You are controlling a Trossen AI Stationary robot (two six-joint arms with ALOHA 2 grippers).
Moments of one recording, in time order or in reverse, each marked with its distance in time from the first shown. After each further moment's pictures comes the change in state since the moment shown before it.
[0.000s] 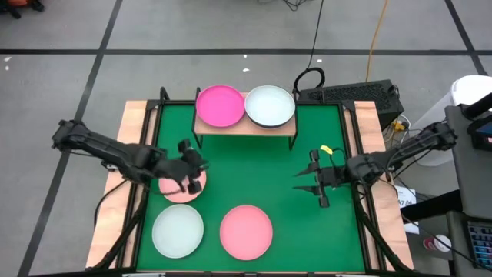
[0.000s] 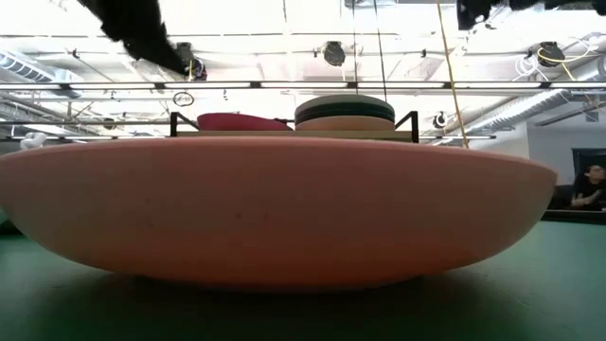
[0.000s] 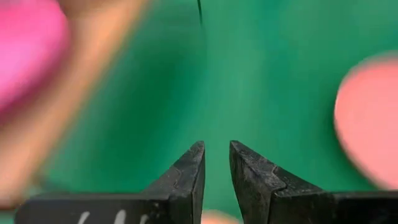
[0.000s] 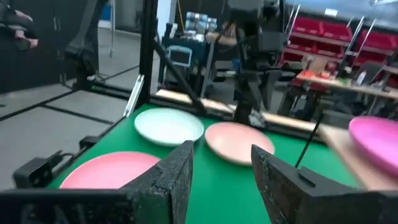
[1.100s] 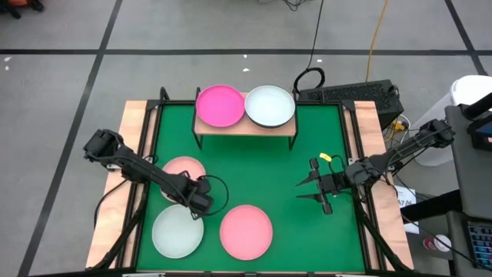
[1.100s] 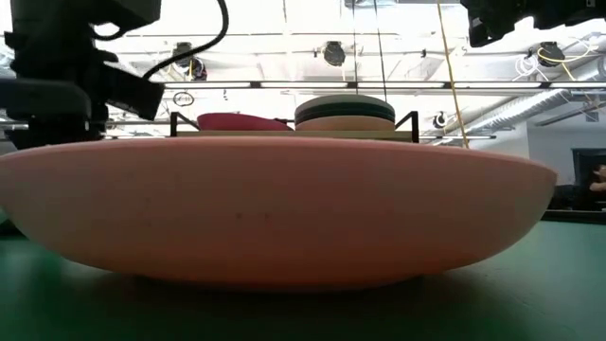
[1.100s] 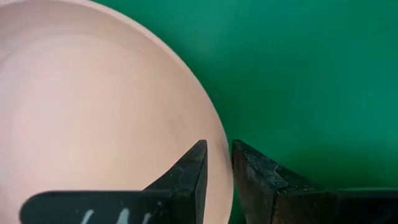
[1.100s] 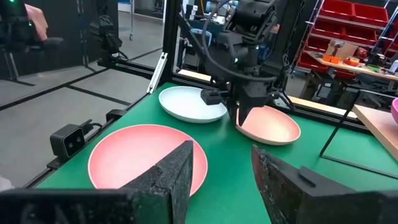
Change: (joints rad) left arm -0.127 0.516 0.059 -0.268 0.354 -0.580; right arm 0.073 -0.002 -0.068 -0.018 -0.001 0.025
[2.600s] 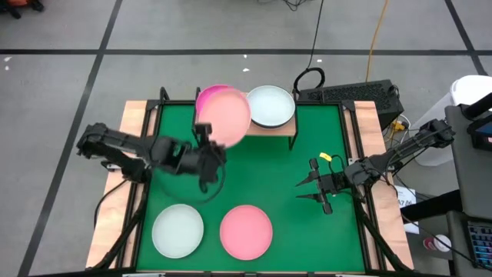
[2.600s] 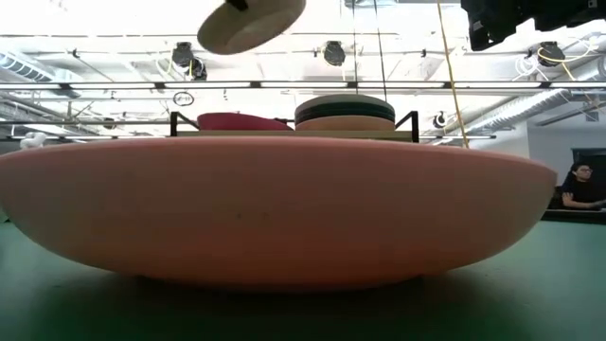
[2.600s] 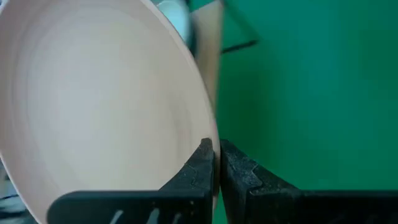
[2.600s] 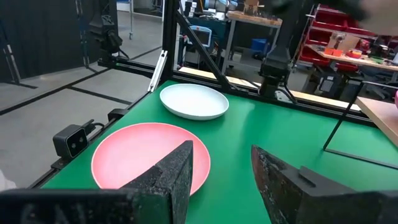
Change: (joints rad) left arm 0.177 -0.110 0.657 -0.166 -0.588 1.016; right arm 0.000 0.000 0.000 -0.014 0.001 0.034
